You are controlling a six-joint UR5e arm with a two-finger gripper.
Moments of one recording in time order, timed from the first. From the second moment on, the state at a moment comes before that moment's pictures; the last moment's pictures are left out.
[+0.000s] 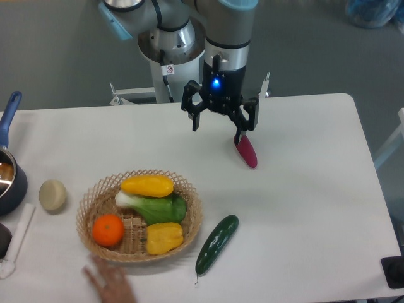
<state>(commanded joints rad) 2.55 -1.60 -1.77 -1.10 1.32 0.94</state>
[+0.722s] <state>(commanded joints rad) 2.34 -1.73 -1.73 -1.11 1.47 1.26</state>
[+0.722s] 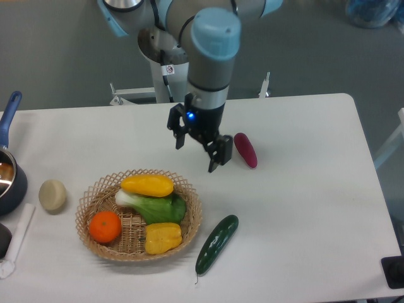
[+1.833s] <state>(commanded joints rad) 2.17 -1.89 -1.72 -1.13 1.61 1.32</state>
